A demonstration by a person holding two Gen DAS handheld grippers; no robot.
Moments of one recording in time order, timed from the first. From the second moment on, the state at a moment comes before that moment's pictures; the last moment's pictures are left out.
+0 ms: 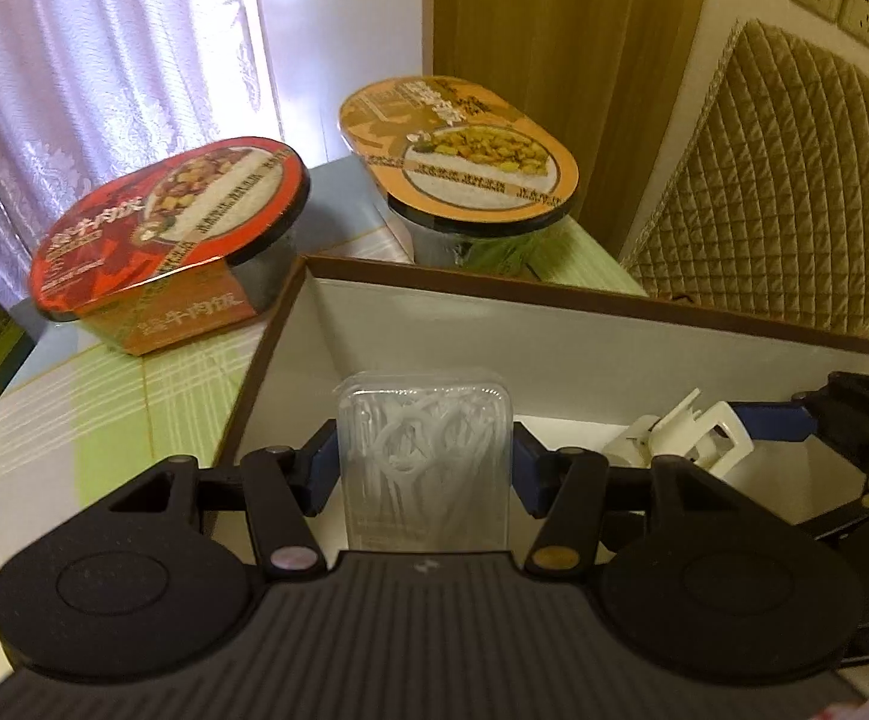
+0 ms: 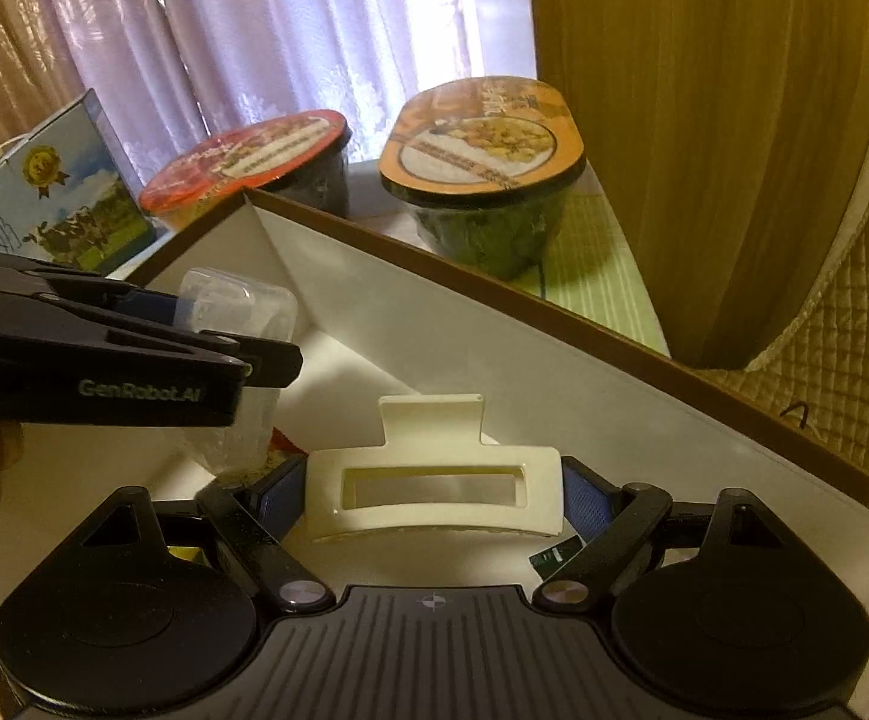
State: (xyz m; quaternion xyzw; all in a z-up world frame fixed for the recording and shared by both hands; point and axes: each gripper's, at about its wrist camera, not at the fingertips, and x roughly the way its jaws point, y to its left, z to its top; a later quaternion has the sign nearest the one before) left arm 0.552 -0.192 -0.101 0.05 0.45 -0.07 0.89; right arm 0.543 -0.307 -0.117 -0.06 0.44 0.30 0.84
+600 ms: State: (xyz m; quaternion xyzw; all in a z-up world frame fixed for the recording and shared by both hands) left arm 0.553 -0.194 -0.108 0.06 0.46 -0.09 0.88; right arm 0.535 -0.303 -0.116 -0.06 0.41 0.31 0.86
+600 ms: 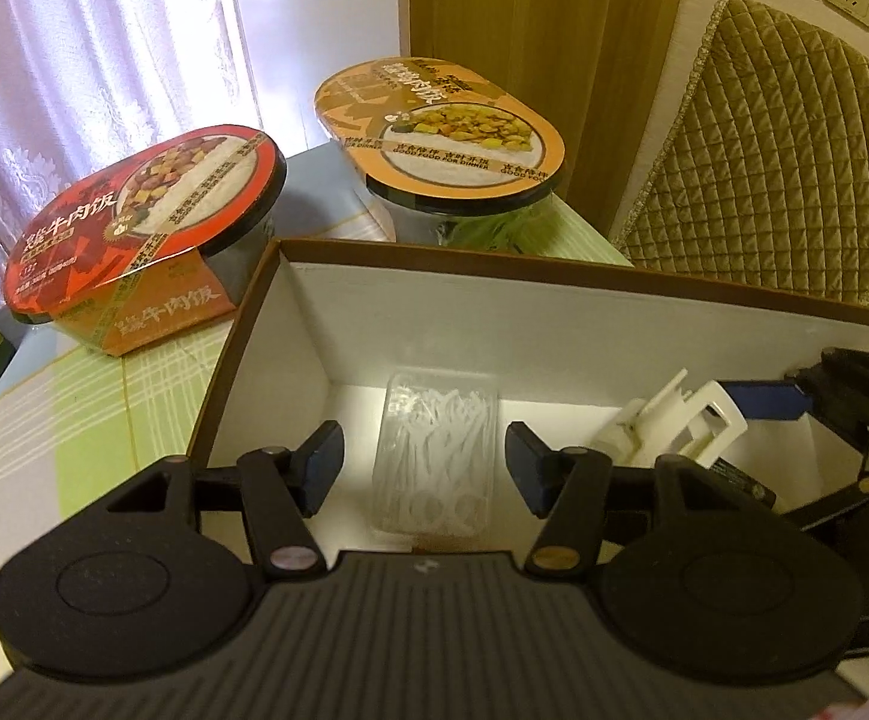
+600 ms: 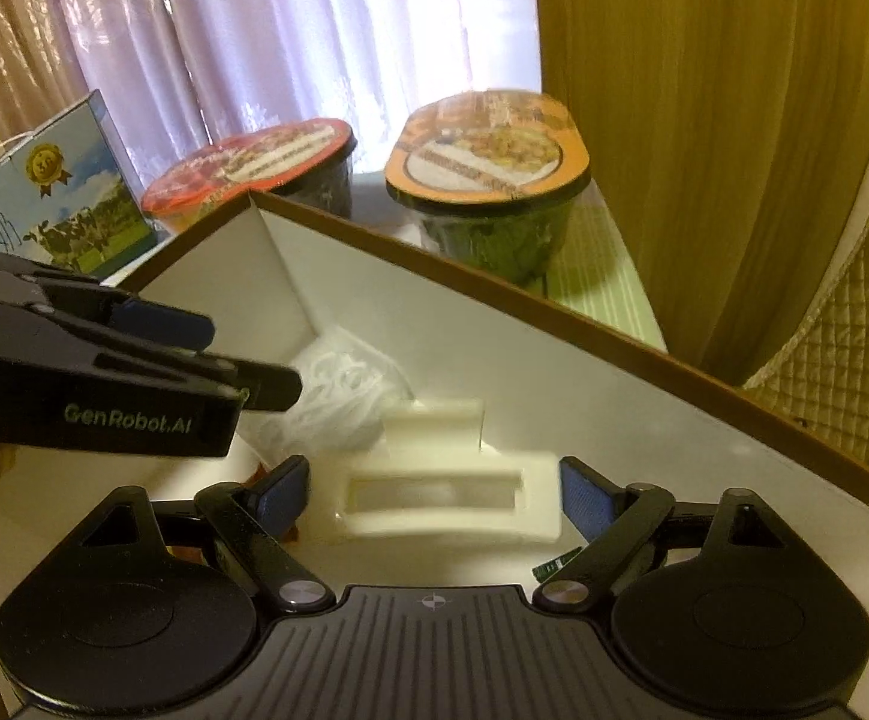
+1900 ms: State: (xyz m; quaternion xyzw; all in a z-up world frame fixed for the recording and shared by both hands) left arm 0.423 -0.182 -0.038 0.04 0.43 -0.10 0.90; right arm 0.423 -0.364 -0.039 -0.06 0.40 0.28 0.87
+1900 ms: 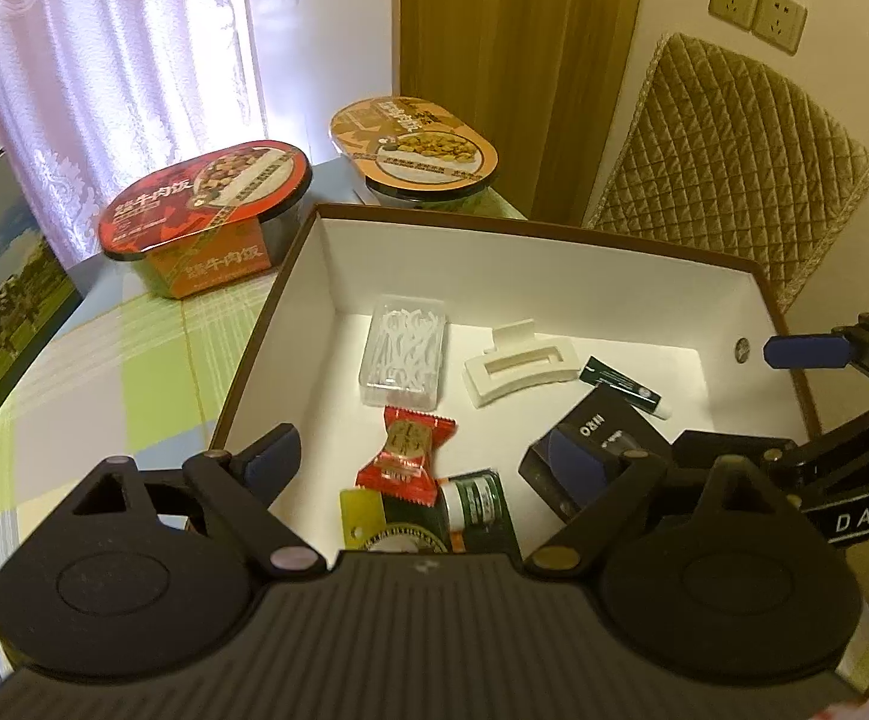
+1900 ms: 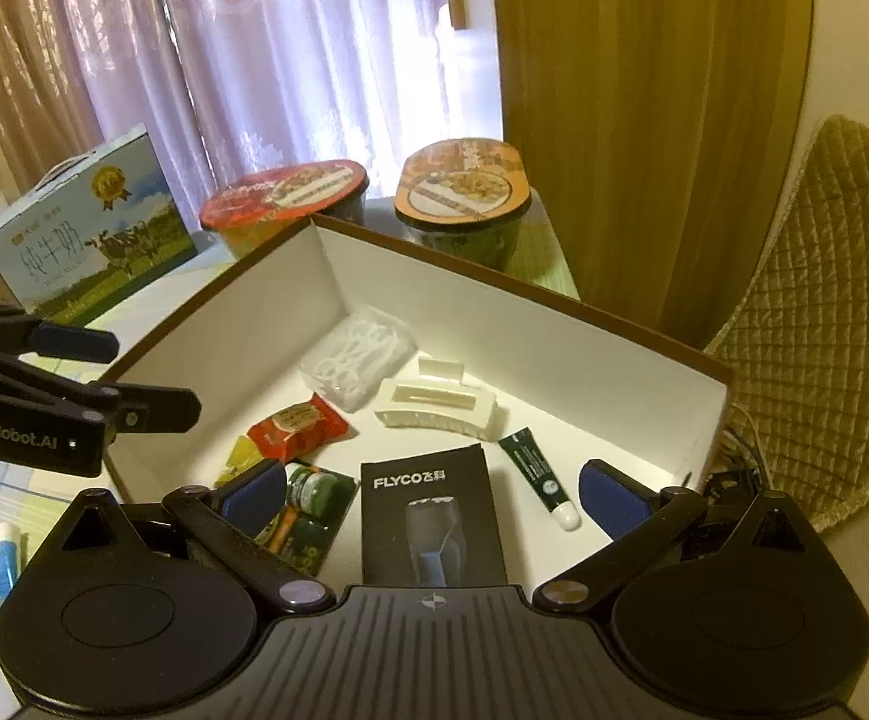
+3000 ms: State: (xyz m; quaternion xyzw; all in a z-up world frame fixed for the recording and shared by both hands) left arm 0.271 -0.146 0.013 0.01 0.39 -0.08 0.92; right arm 0.293 -0.356 0.001 -0.05 0.36 0.30 0.88
